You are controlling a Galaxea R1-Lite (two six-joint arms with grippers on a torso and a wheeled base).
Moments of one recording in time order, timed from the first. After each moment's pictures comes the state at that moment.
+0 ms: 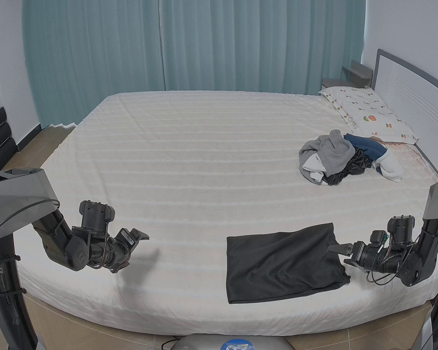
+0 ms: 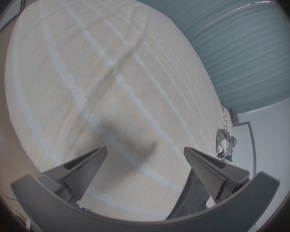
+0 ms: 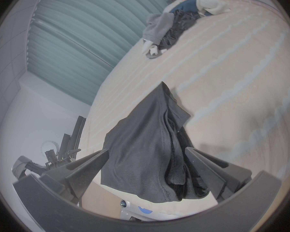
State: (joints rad) left arm -0.15 2.19 -0.70 -0.67 -0.14 -1.00; right arm -0.03 2.20 -0.33 -1.23 0.49 0.55
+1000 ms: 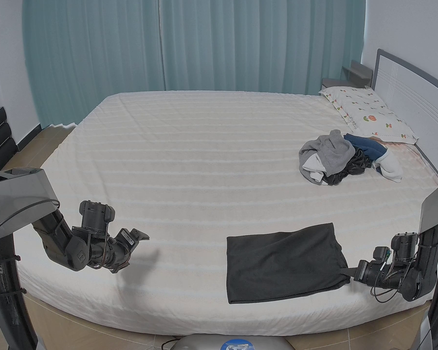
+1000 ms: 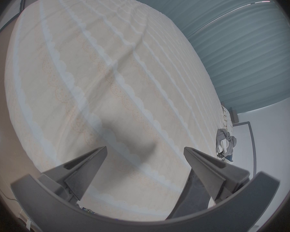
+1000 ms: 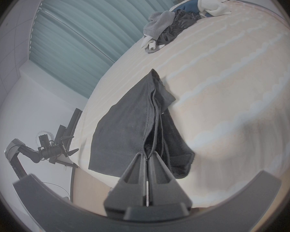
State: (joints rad) left arm -0.15 2.19 -0.70 -0.67 -0.14 -1.00; right arm -0.07 2.32 -0.15 -1.48 0.51 0.43
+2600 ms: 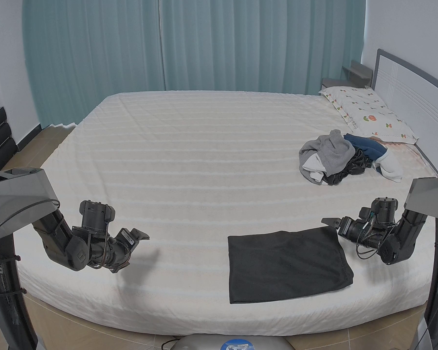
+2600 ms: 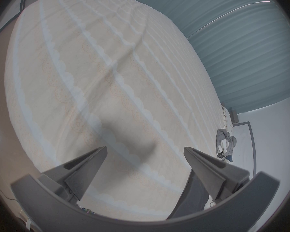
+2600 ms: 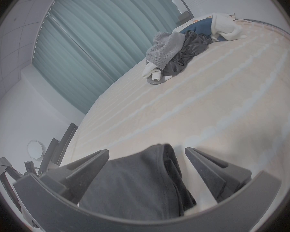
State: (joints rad) left arm -0.15 2.19 -0.71 -0.67 -0.14 -1.00; right arm -0.02 2.39 -0.72 -1.19 0.36 0.50
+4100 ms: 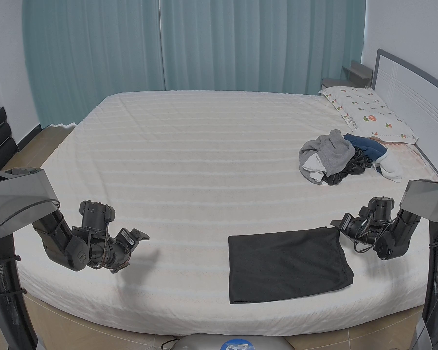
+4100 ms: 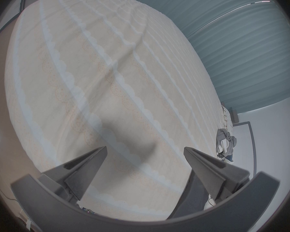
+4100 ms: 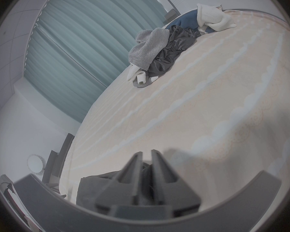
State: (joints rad) left arm -0.15 2.19 -0.70 -0.67 -0.14 -1.00; right arm -0.06 2.49 -0.87 -1.13 0.34 0.59
